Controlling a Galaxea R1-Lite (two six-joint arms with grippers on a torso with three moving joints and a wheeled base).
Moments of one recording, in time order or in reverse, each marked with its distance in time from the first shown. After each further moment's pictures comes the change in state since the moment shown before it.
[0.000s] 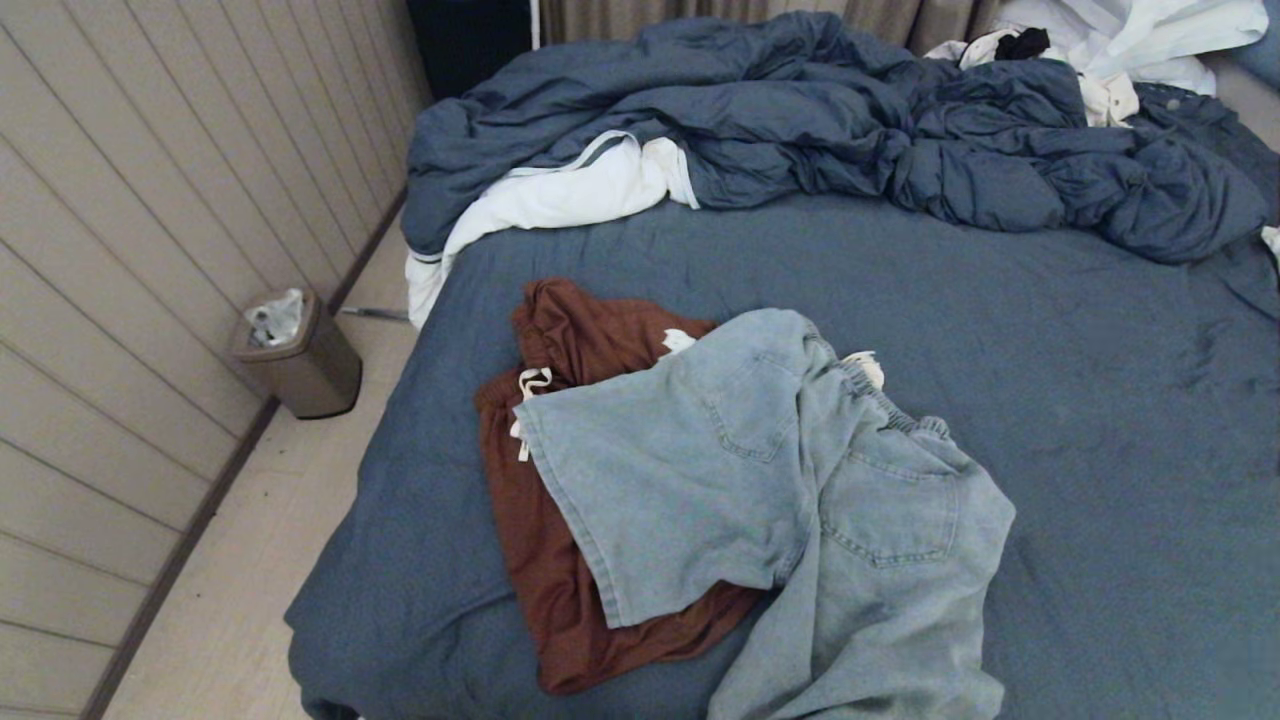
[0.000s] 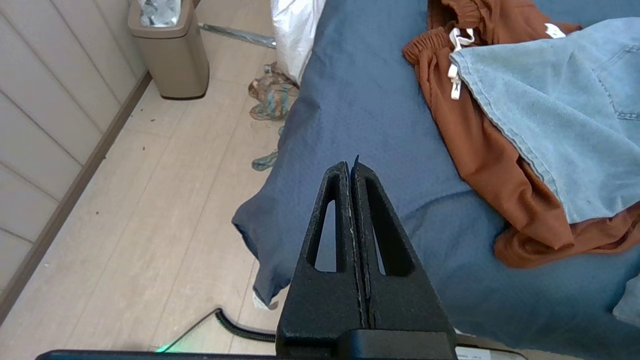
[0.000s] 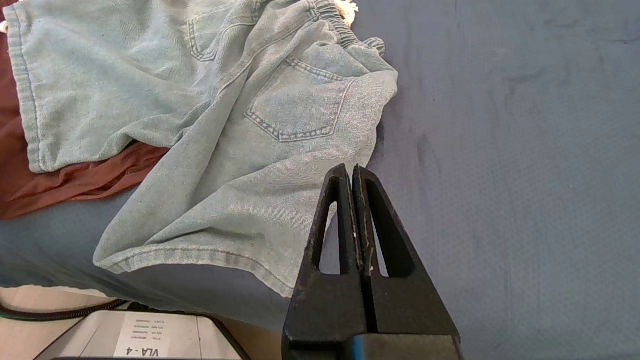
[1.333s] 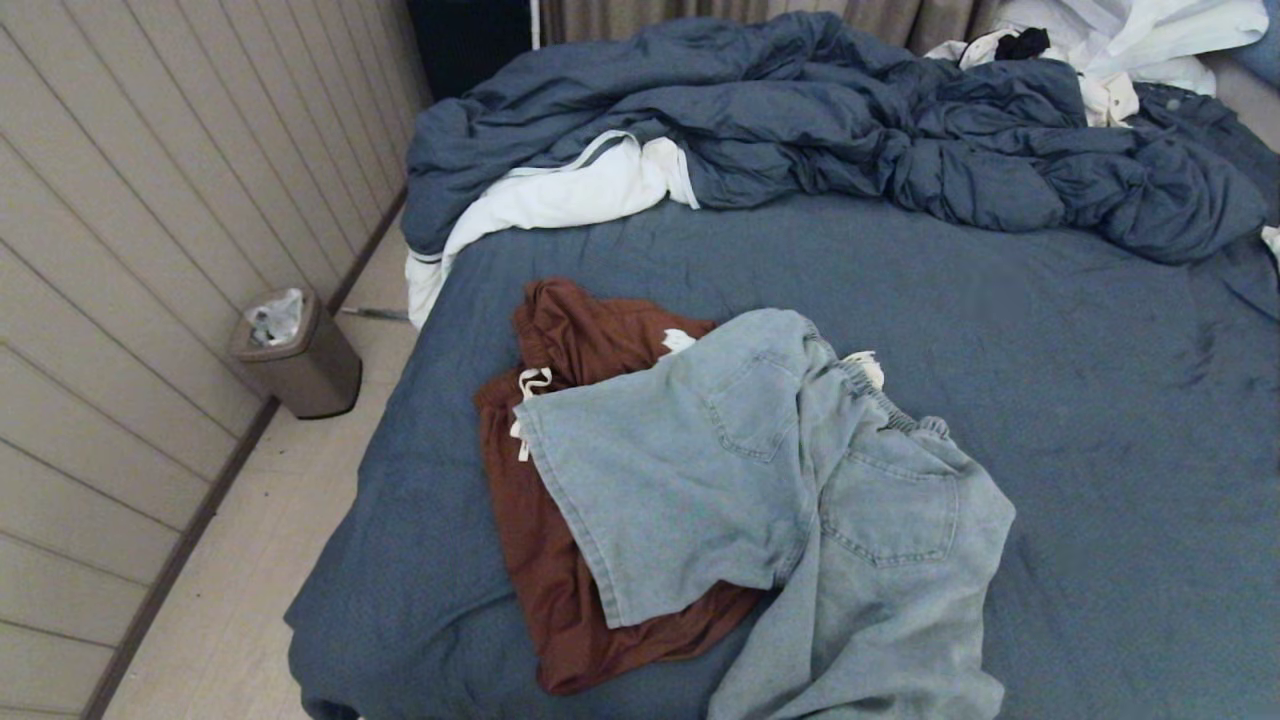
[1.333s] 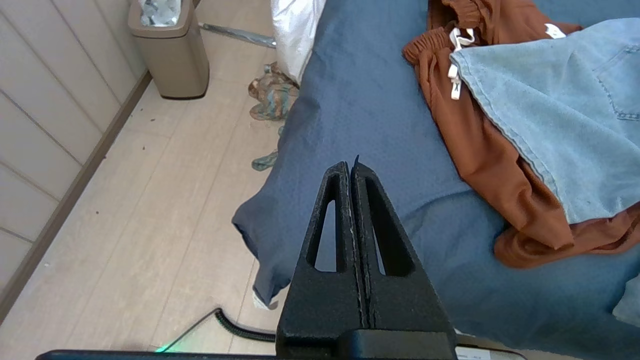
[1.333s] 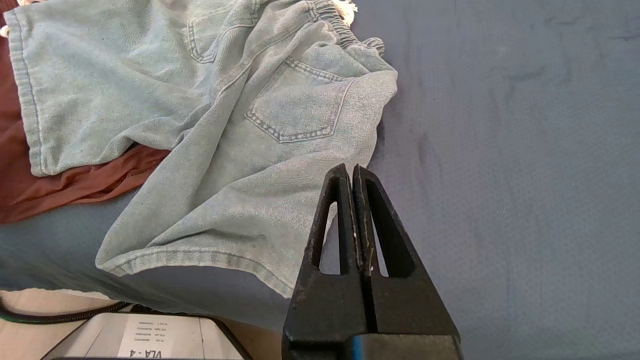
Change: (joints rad) left arm 0.000 0.000 0.000 0.000 0.000 -0.001; right arm 0.000 0.000 0.000 0.000 -0.003 0.011
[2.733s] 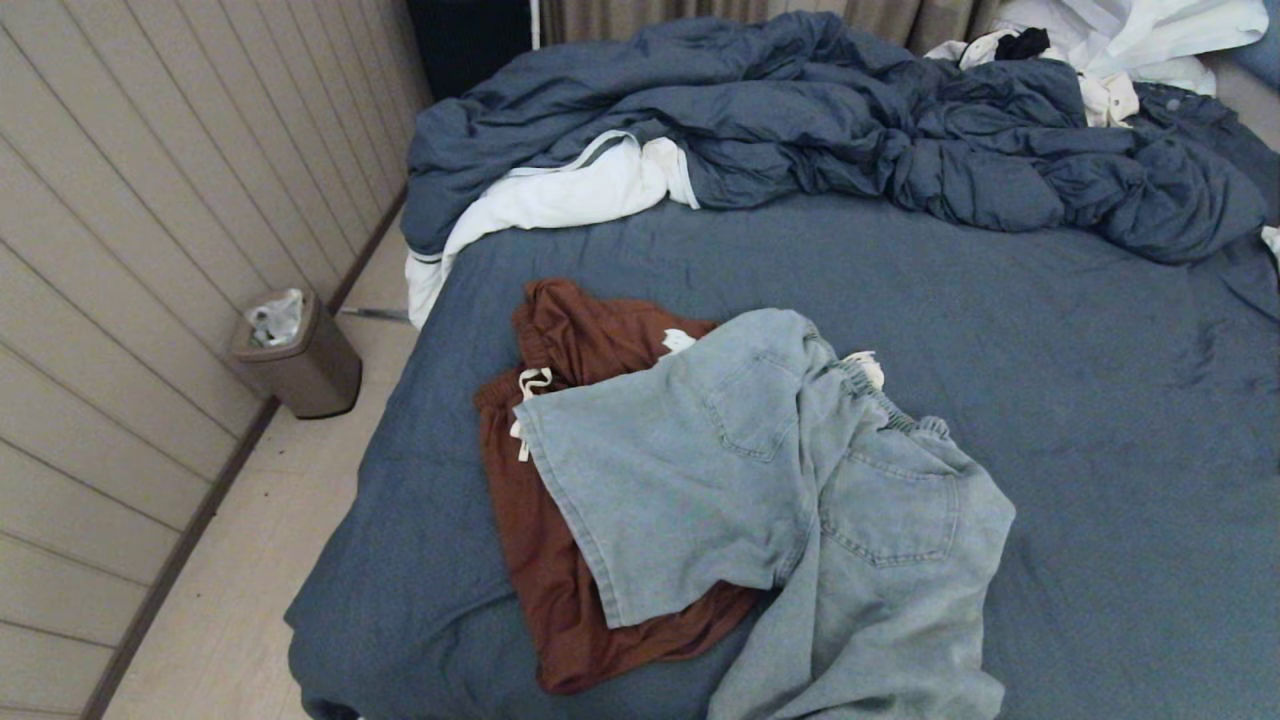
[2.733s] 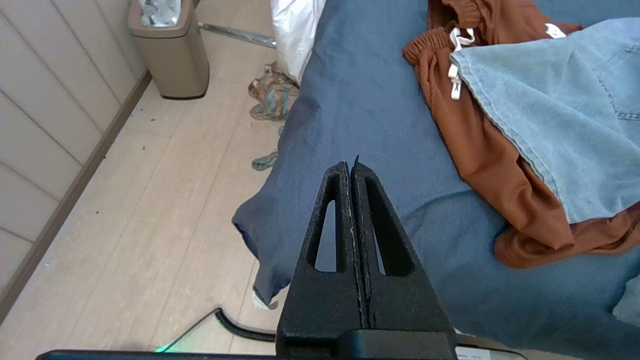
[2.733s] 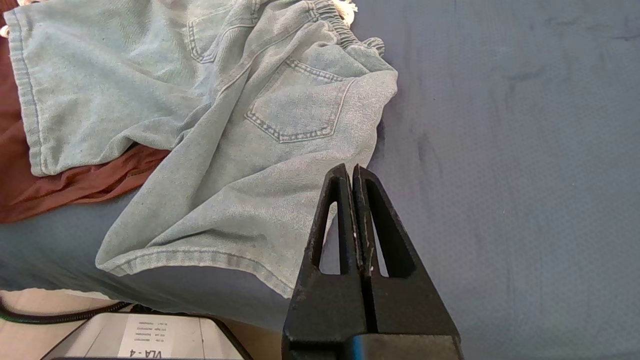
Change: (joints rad) left arm 0.000 0.000 0.000 0.000 0.000 0.000; right arm 0.000 0.000 0.000 0.000 0.000 0.000
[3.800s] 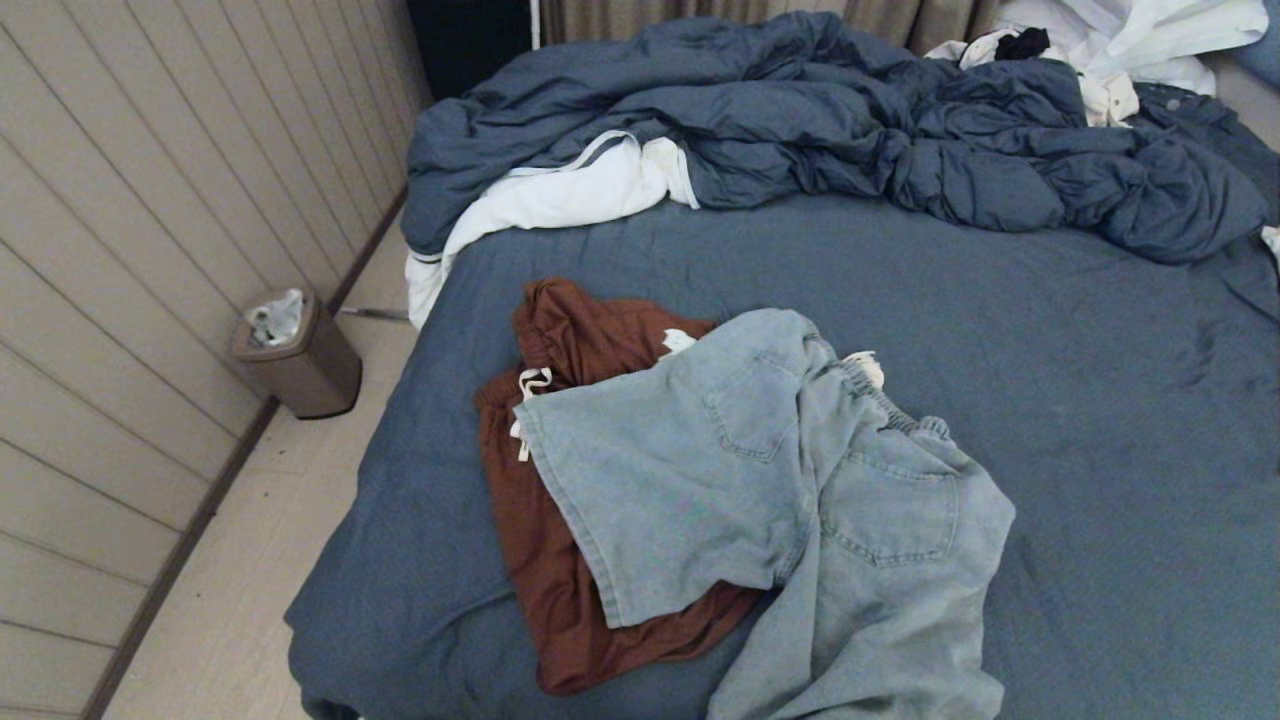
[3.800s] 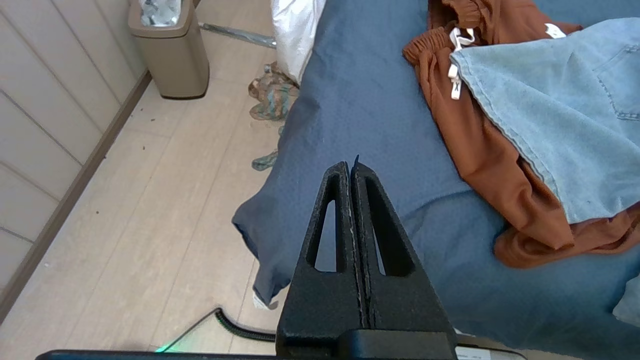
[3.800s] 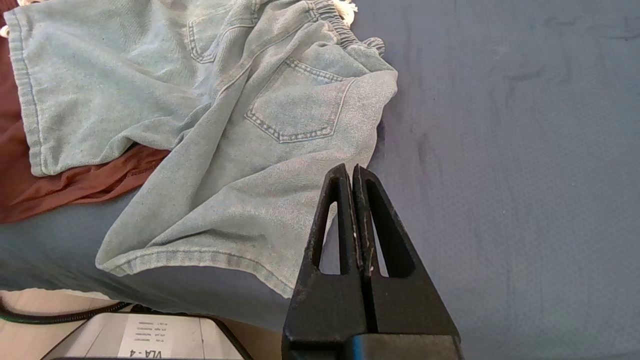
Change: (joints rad) left arm 0.000 0.000 0.000 0.000 0.000 0.000; right arm 0.000 0.000 0.000 -0.001 0.000 0.000
